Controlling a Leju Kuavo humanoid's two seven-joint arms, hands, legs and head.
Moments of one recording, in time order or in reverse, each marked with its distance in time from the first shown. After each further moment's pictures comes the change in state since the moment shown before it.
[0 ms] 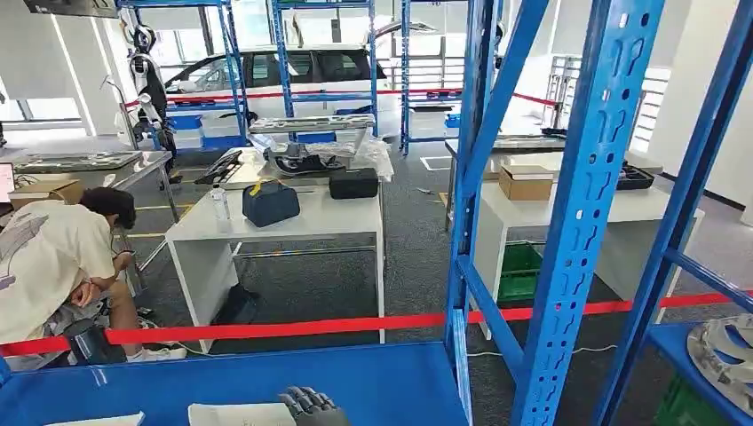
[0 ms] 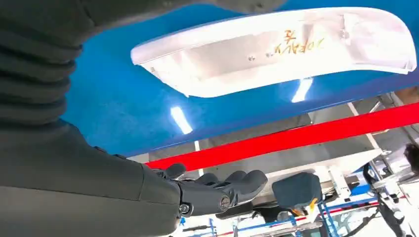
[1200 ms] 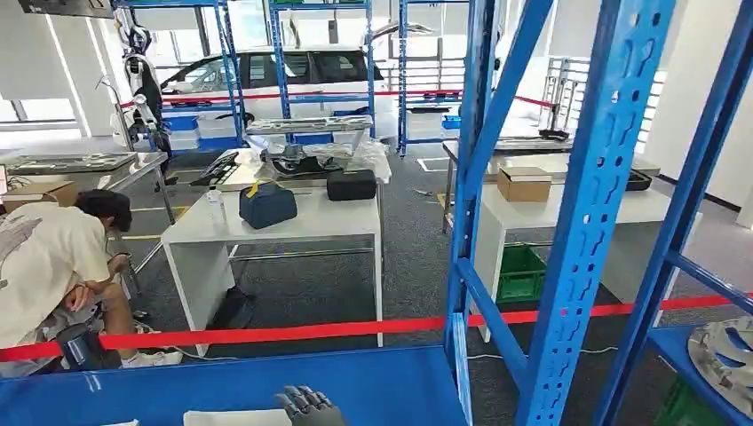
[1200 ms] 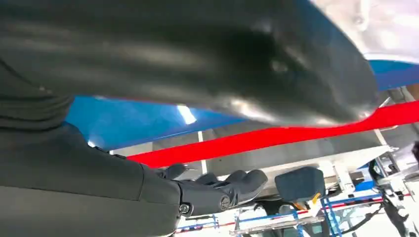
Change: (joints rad) left arm 0.007 -0.007 0.035 0.000 -0.002 0.013 0.000; right arm -0.019 0.023 0.012 0.042 0.042 -0.021 0.014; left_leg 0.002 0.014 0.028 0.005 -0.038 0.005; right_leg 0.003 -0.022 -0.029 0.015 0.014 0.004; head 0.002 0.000
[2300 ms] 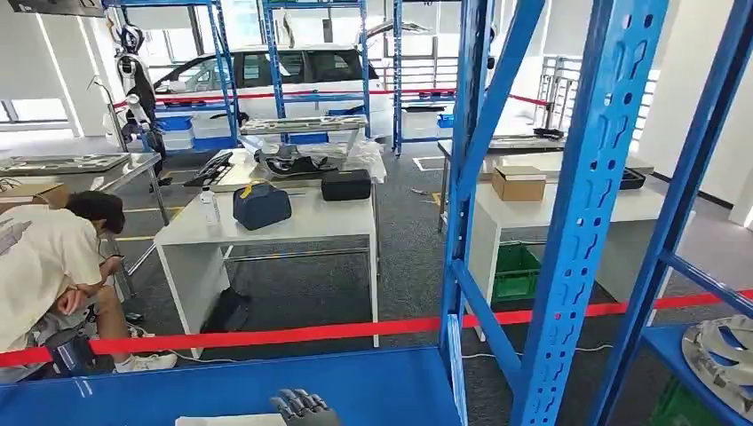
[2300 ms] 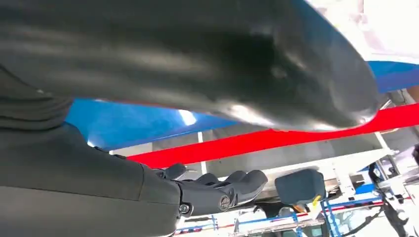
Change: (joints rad) left arm 0.003 0.005 0.015 0.000 -0.002 0.002 0.000; right arm 0.004 0.002 0.006 -0.001 0.000 0.006 0.001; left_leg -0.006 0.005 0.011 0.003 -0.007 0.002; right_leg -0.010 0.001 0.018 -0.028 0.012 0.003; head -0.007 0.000
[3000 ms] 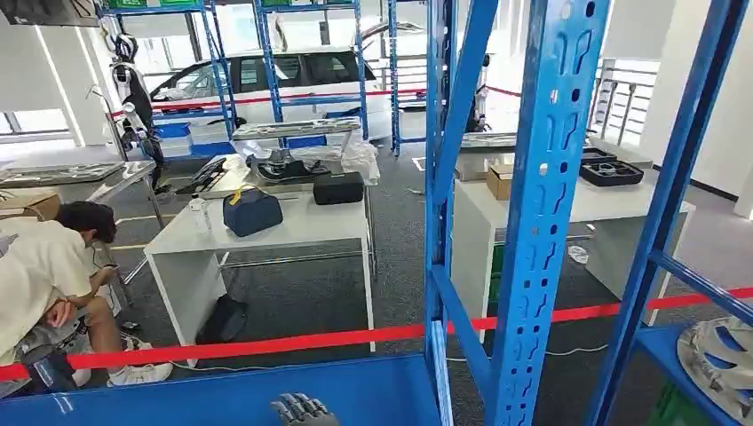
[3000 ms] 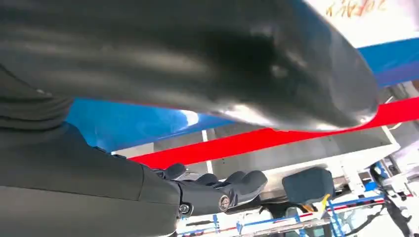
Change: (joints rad) left arm -0.006 -0.008 0.008 -0.001 -0.009 -0.004 0.000; right arm 0.007 -0.005 0.002 0.001 -0.005 -0.003 0.000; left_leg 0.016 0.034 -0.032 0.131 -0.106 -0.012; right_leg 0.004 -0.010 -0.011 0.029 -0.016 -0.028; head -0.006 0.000
